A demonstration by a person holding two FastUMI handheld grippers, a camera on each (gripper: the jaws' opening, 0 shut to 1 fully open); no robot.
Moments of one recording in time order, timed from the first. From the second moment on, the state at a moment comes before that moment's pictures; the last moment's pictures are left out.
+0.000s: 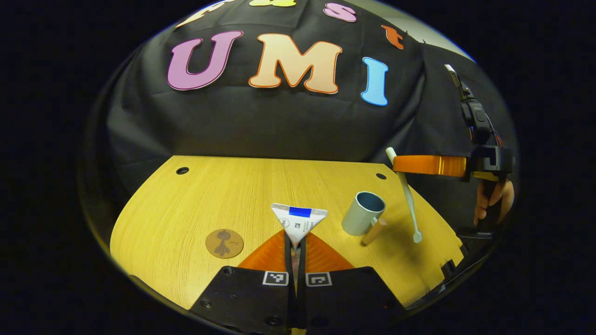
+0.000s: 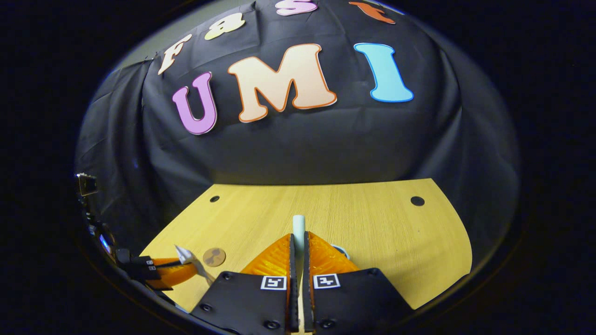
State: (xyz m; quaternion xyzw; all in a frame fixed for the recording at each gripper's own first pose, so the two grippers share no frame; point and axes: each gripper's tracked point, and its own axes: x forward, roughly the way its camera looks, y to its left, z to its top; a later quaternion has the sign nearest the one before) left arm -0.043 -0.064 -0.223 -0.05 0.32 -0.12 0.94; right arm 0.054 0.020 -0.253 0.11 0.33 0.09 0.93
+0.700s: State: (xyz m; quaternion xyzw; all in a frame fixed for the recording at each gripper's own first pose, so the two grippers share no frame) left arm -0.054 -0.078 -0.195 -0.07 0.32 -0.10 0.94; right arm 0.140 0.004 -0.274 0.11 0.24 0.08 0.96
